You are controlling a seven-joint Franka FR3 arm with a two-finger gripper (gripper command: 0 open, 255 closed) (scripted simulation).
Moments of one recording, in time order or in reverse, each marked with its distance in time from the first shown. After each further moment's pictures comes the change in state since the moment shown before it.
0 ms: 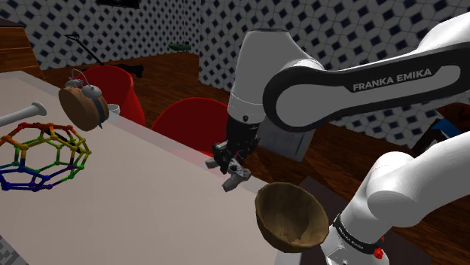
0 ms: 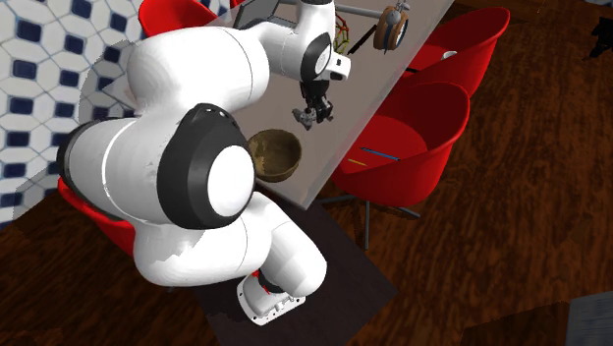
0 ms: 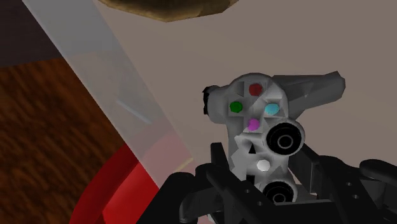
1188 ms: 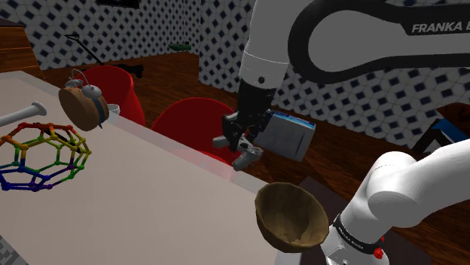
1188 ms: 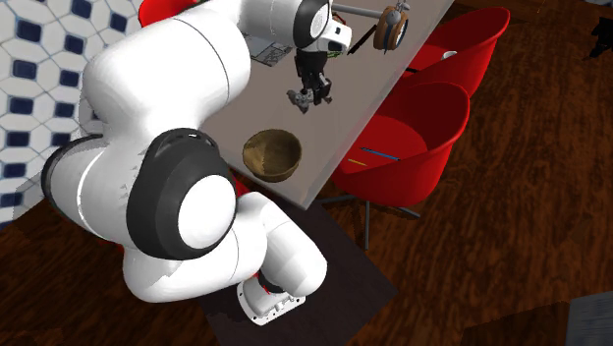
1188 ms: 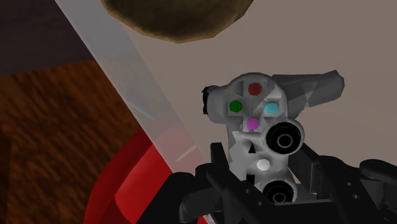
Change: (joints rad) arm 0.011 -0.094 -0.060 0.146 -0.009 -0.240 0.002
